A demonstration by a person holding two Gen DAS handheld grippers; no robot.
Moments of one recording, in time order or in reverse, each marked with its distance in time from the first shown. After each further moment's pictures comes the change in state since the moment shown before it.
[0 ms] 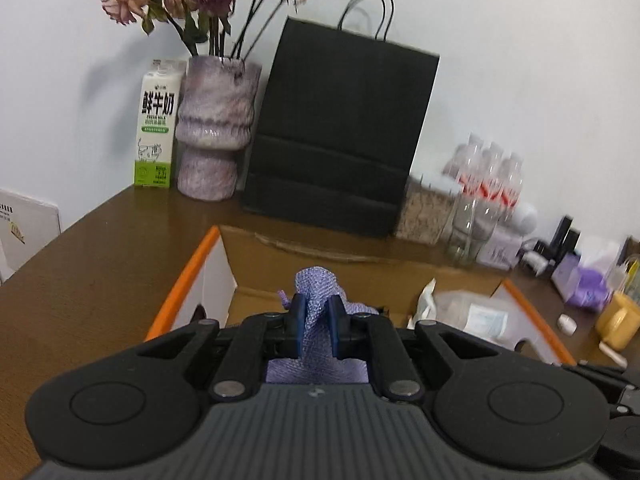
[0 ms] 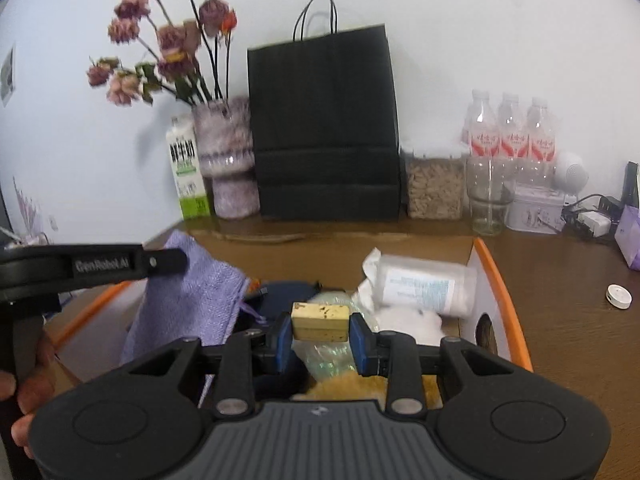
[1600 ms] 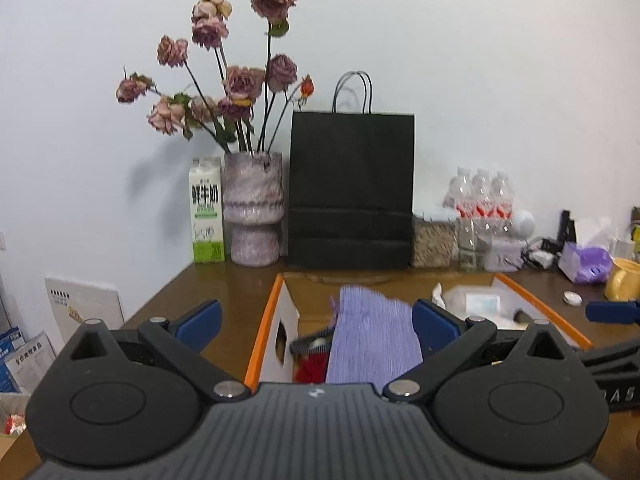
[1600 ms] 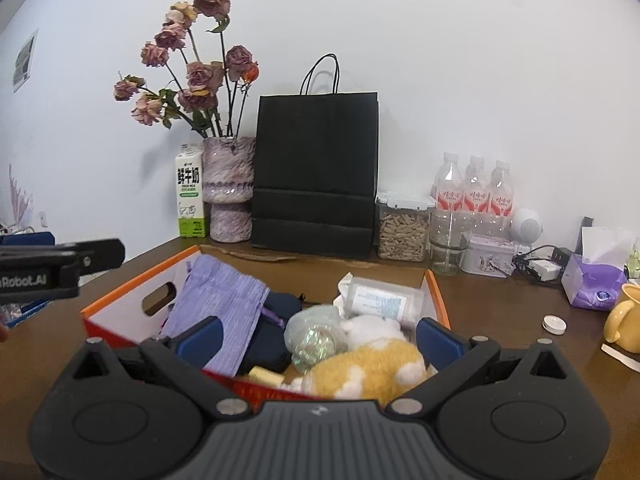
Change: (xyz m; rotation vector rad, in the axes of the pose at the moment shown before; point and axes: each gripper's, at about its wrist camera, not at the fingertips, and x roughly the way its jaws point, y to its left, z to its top) left arm -0.132 0.001 -0.033 0.176 -0.198 0.098; right arm -0.101 0.017 -0.031 -0.084 -0.136 -0.069
